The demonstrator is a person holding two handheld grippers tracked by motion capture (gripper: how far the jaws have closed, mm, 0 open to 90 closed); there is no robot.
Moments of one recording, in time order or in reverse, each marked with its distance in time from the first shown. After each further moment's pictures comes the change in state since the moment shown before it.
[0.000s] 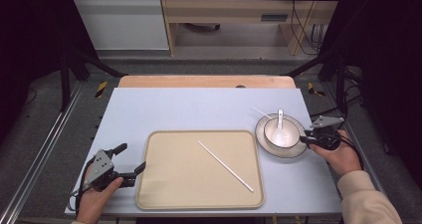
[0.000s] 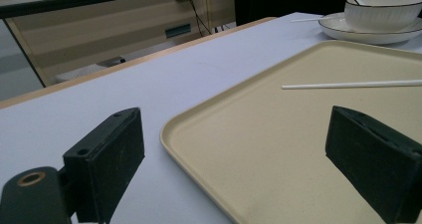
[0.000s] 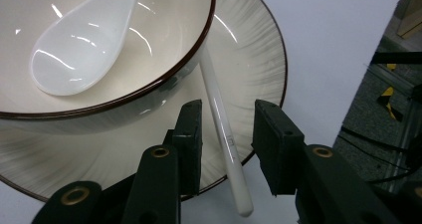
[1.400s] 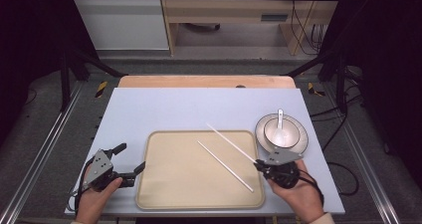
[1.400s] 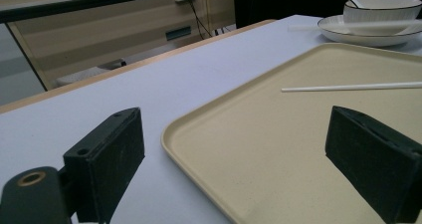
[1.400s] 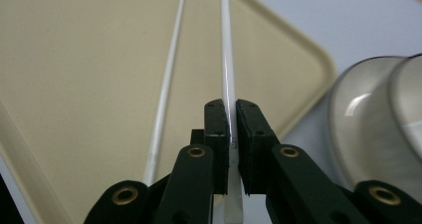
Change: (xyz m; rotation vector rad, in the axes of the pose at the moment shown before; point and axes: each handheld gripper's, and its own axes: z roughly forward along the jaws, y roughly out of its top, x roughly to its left) left arm 0.000 0.002 -0.002 -0.010 0.002 0.005; right arm 0.184 0.034 -0.041 -0.138 0.181 -0.105
